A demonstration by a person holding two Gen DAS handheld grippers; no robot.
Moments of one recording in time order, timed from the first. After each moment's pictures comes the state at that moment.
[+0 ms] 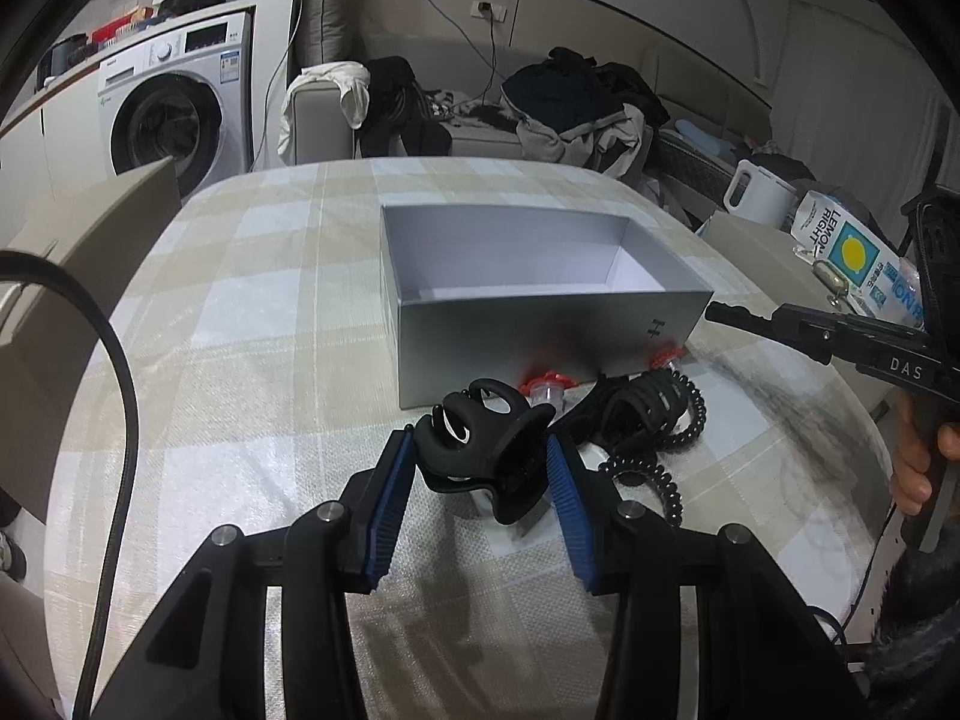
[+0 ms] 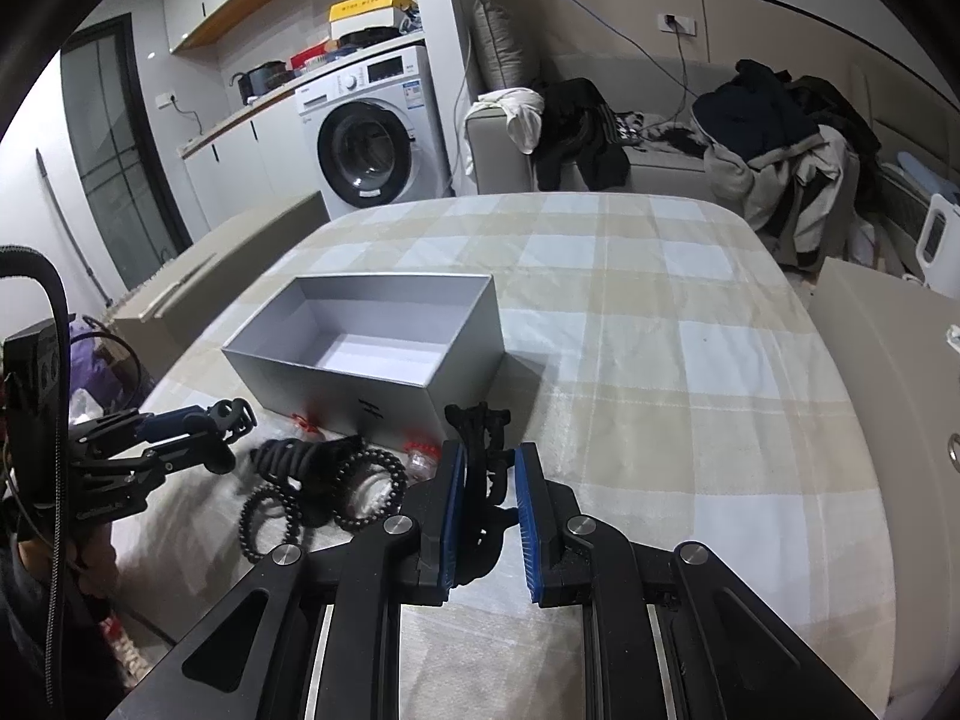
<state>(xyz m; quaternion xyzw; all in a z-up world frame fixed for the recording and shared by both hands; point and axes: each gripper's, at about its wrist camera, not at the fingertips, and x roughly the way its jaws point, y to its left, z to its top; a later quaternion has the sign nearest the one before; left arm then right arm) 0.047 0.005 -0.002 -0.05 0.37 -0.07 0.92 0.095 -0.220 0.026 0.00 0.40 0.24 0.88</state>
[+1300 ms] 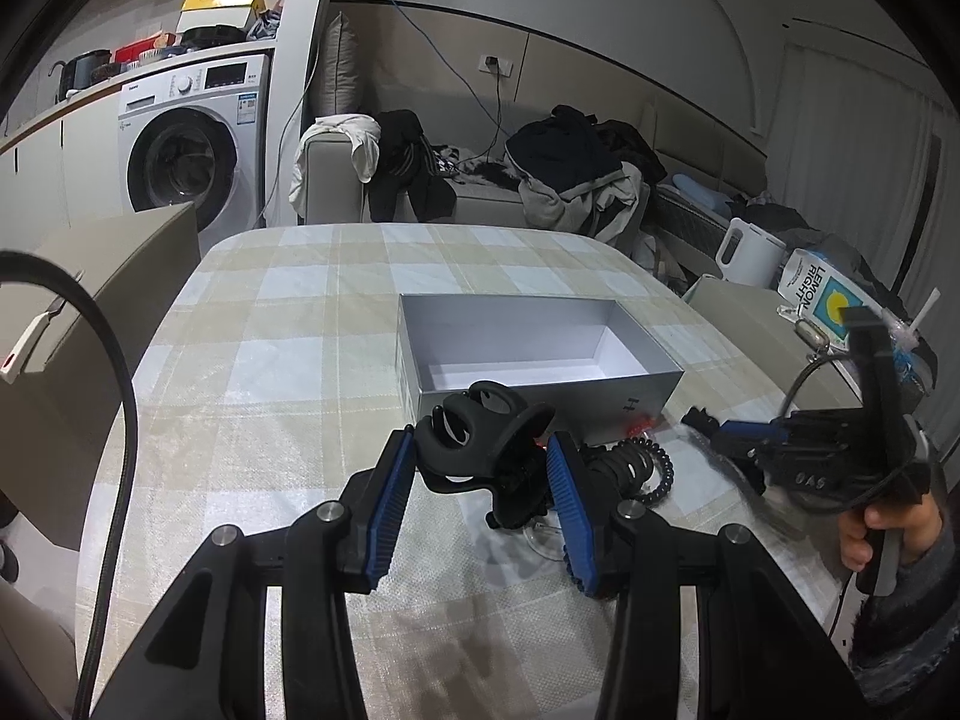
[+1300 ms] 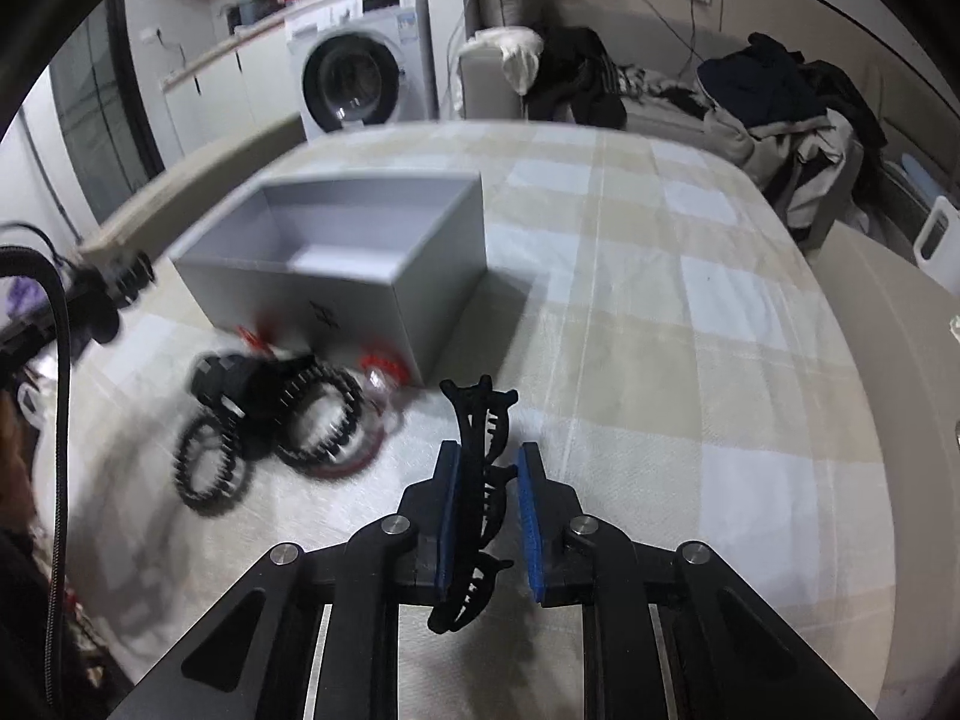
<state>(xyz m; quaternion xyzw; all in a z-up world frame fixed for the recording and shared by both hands) 0.035 0.014 0.028 -0.07 0.31 -0.07 0.95 0.094 -0.211 -0.003 -0.06 0.45 0.22 0.86</state>
